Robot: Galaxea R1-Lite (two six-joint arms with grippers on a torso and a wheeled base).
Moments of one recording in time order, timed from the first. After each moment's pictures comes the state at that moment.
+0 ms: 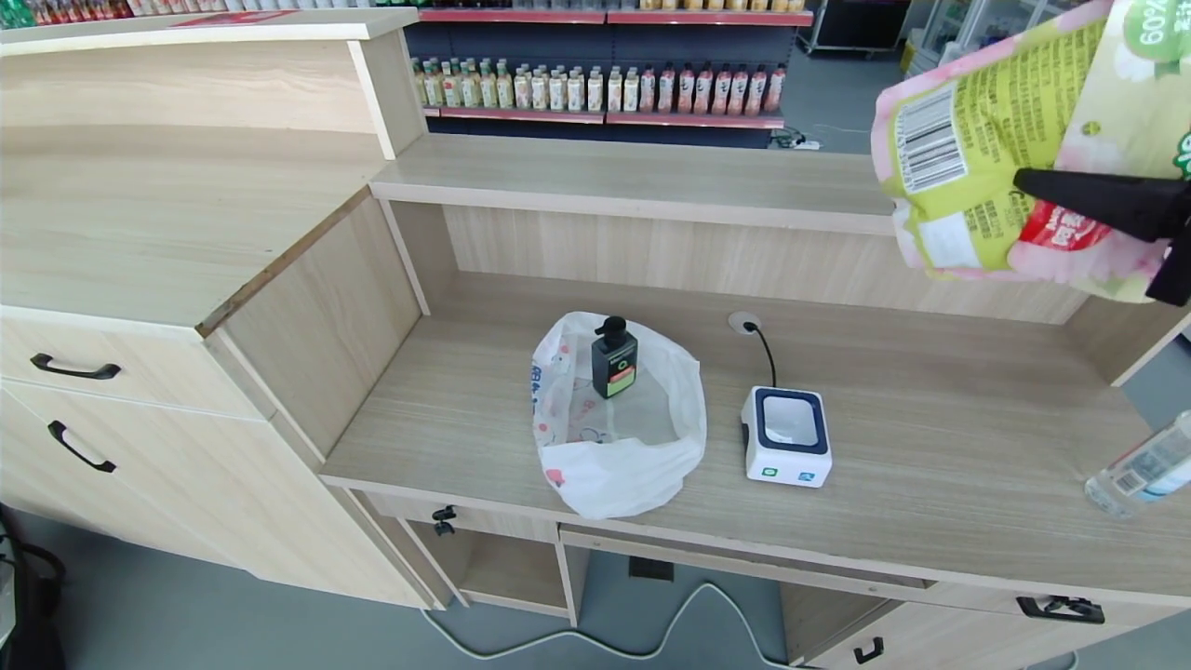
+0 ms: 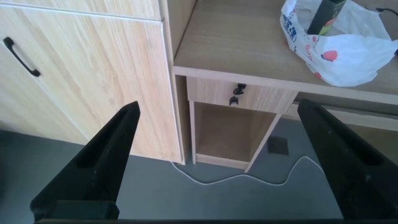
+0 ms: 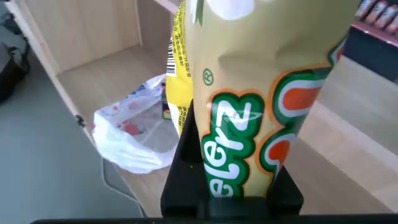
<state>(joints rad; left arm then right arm) 0.00 0.00 0.00 0.00 -0.01 -0.01 0.09 1.25 -1.02 -0.31 0.50 -0.33</state>
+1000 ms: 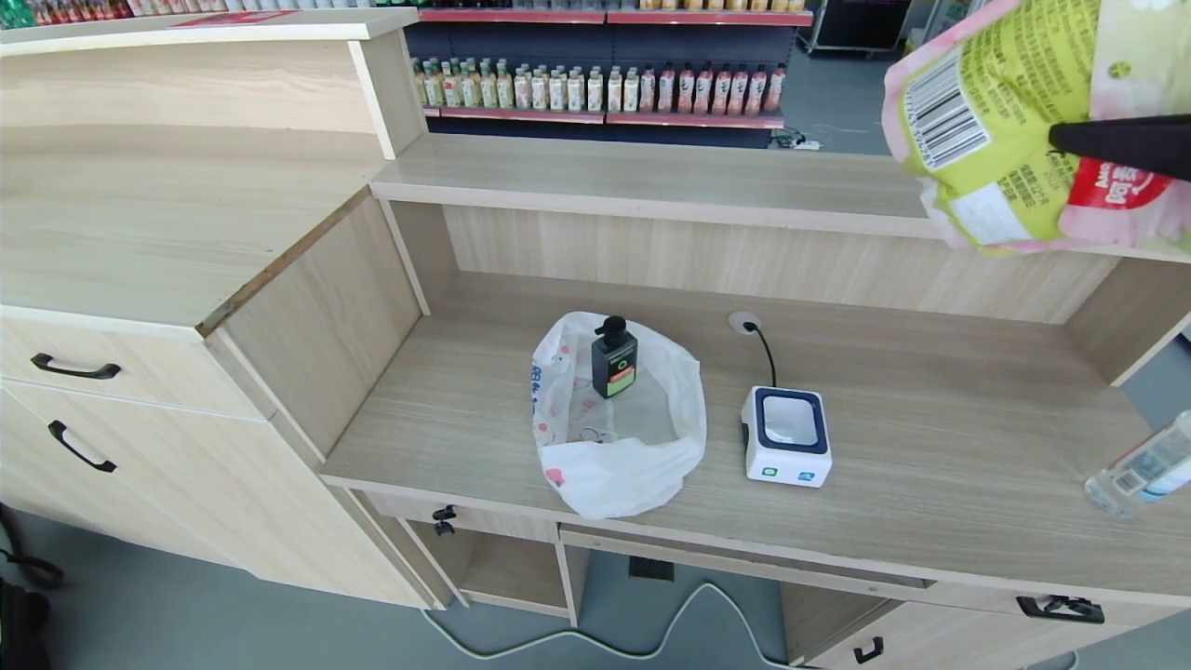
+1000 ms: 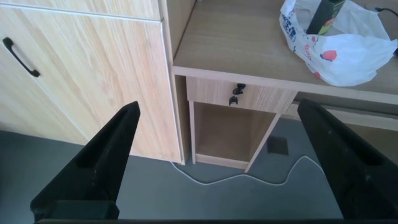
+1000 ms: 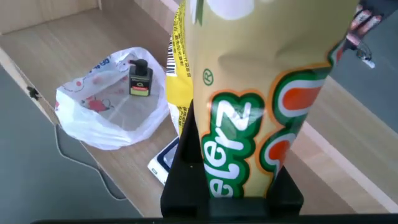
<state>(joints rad) 0.00 0.00 0.00 0.00 -0.01 -0.01 0.31 1.22 -1.33 0.16 0.18 -0.50</state>
